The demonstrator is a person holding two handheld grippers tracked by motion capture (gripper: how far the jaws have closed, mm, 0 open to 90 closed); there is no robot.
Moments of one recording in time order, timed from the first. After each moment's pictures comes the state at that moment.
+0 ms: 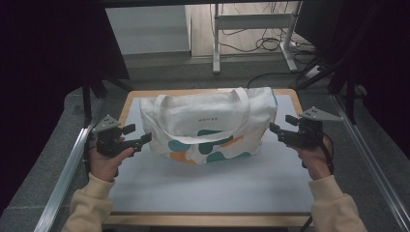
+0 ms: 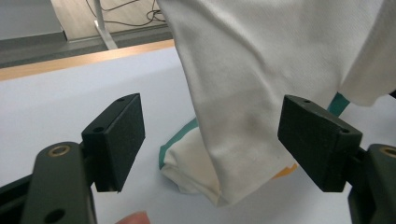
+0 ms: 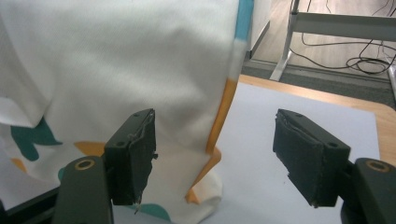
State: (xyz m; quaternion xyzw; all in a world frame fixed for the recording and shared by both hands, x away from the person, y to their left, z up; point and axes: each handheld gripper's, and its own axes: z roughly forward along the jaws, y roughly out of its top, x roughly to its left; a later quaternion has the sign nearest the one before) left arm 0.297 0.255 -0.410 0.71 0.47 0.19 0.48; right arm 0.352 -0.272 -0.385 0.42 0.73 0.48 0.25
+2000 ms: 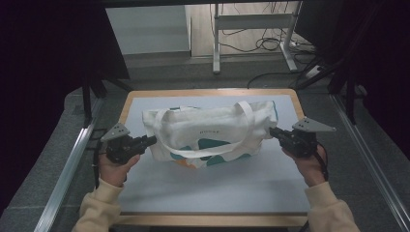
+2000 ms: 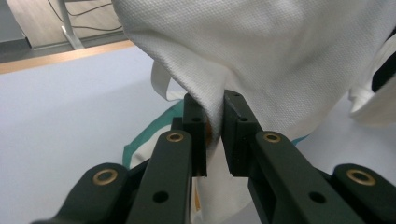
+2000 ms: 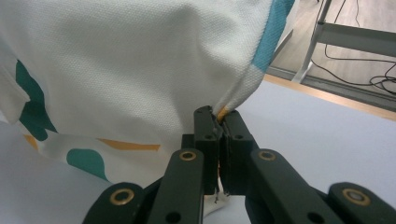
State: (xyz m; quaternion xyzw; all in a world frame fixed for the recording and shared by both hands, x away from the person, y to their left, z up) left arm 0.290 0.236 -0.430 0.73 0.43 0.17 0.51; right arm 0.343 -0.268 -0.413 0.36 0.76 0.49 0.24
